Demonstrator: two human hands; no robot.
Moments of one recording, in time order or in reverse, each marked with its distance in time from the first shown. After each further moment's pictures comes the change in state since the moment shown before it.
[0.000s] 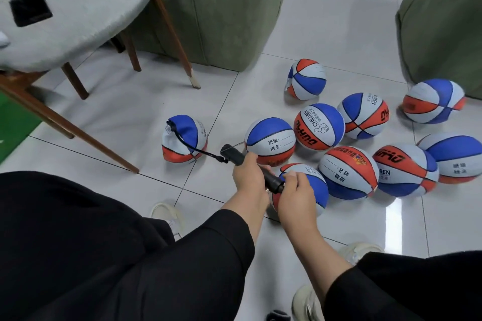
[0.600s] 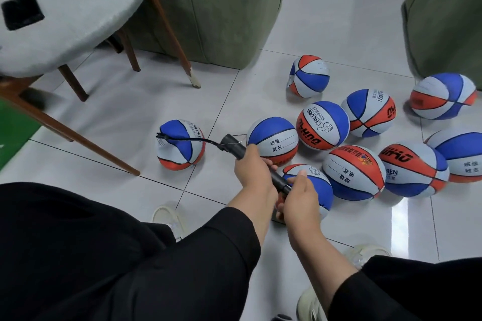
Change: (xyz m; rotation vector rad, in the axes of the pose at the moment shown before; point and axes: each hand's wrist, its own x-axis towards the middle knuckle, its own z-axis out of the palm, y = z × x) left_hand -0.008 0.015 0.021 -0.044 0.043 0.058; right_hand 0.006 -0.005 0.005 0.245 0.001 0.209
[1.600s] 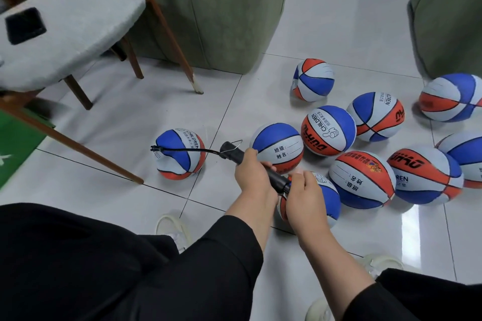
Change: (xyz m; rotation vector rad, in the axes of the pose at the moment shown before) left_hand 0.017 0.005 0.006 -0.076 -0.015 -0.033; right_hand 0.017 -0.014 0.001 -0.154 -0.056 -0.222
